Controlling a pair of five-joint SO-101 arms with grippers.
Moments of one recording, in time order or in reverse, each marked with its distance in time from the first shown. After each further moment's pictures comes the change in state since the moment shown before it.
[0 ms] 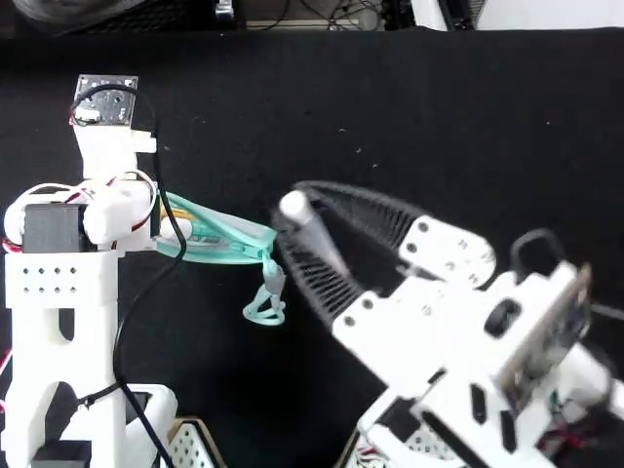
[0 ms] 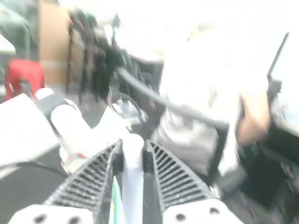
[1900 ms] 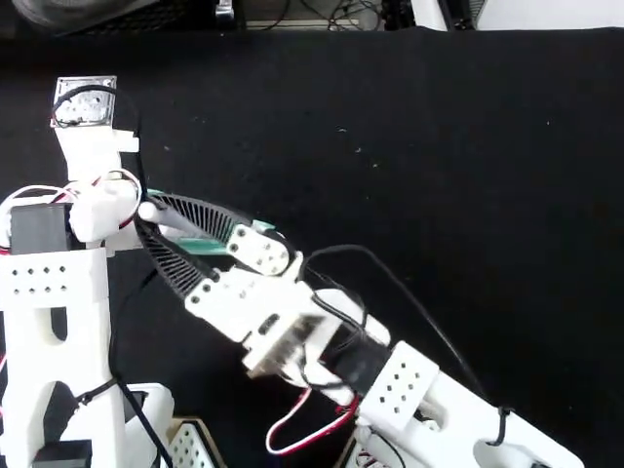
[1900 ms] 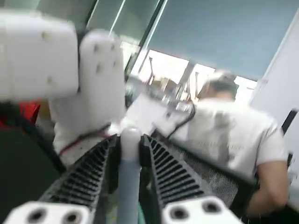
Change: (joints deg) left arm -4.7 0.0 0.3 -0.1 0.2; right arm -7.5 4.7 61.6 -78.1 11.3
